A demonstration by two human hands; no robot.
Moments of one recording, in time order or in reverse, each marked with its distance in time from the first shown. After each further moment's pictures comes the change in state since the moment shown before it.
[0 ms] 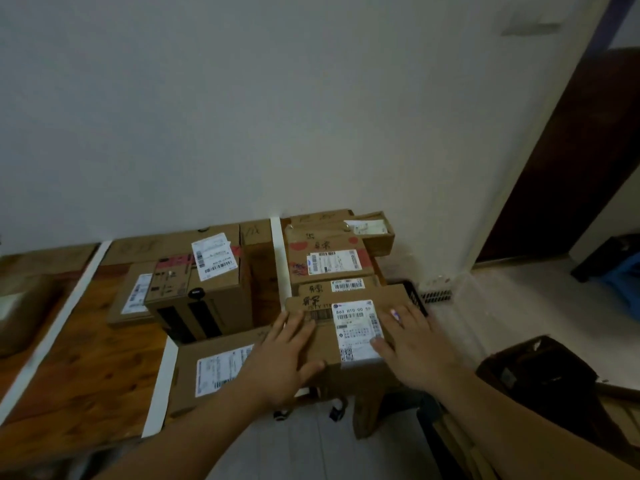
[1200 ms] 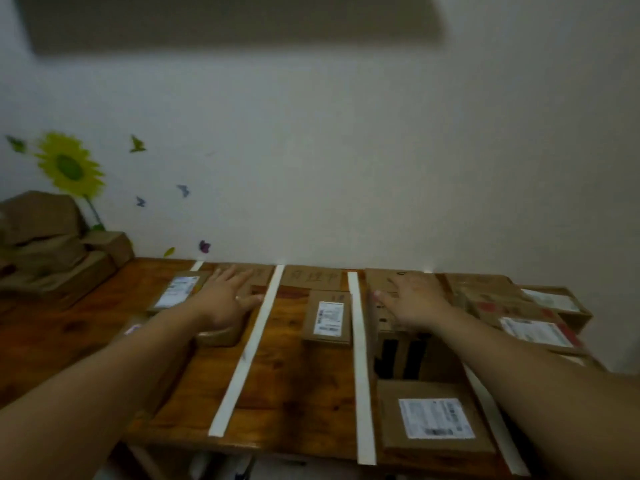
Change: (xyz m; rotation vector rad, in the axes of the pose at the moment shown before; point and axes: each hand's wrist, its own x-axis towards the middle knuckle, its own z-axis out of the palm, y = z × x) left_hand -0.206 -0.392 -0.217 -0.043 0.261 -0.477; right_hand 0.093 -0.415 -0.063 0.071 0.101 -0.213
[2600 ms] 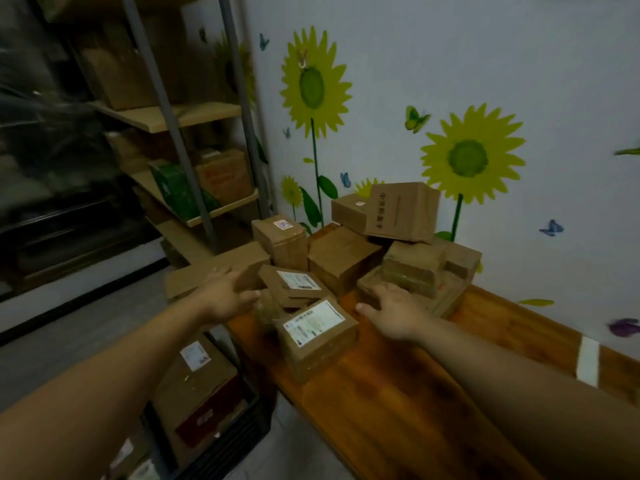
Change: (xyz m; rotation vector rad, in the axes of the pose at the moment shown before) left_hand -0.034 -0.851 -0.167 -0.230 0.131 -0.759; right_hand 0.235 -0.891 0.296 0.025 -0.380 -0.644
